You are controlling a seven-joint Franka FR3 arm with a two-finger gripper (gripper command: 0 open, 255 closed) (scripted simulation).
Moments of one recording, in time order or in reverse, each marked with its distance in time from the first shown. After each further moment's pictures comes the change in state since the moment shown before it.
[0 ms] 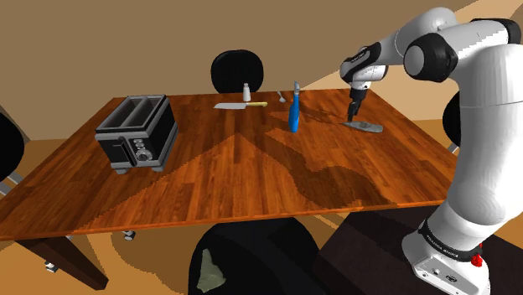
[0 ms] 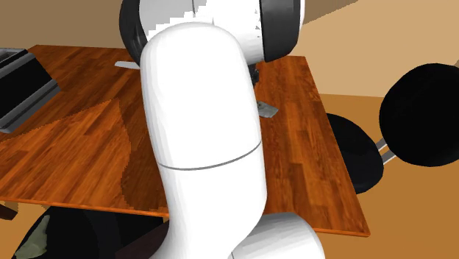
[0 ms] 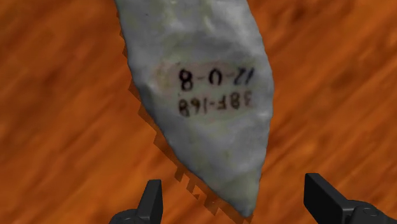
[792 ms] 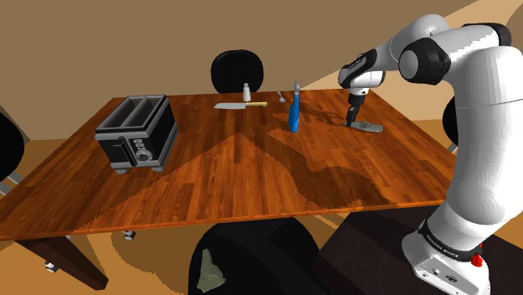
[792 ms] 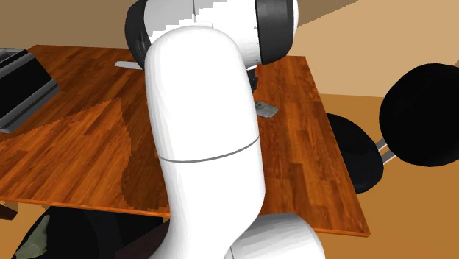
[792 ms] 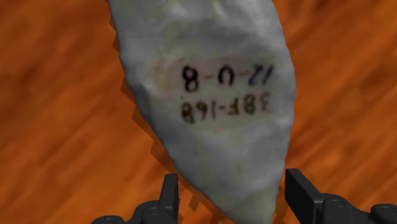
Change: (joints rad) arm -0.011 0.045 0.014 -0.009 0.022 0.052 -0.014
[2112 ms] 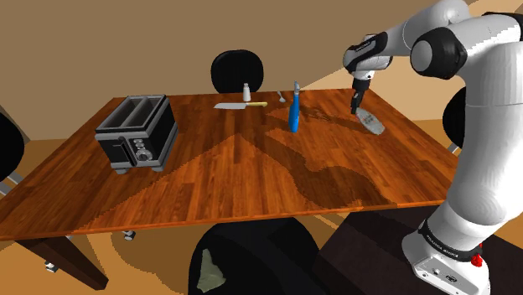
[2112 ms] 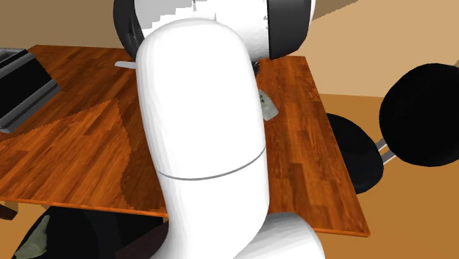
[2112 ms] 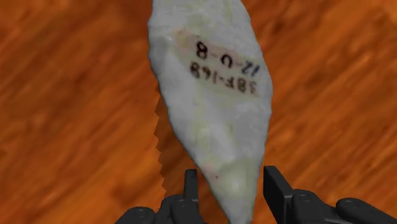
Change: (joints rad) arm 0.017 -0.098 -0.031 0.053 -0.049 -0.145 0.026
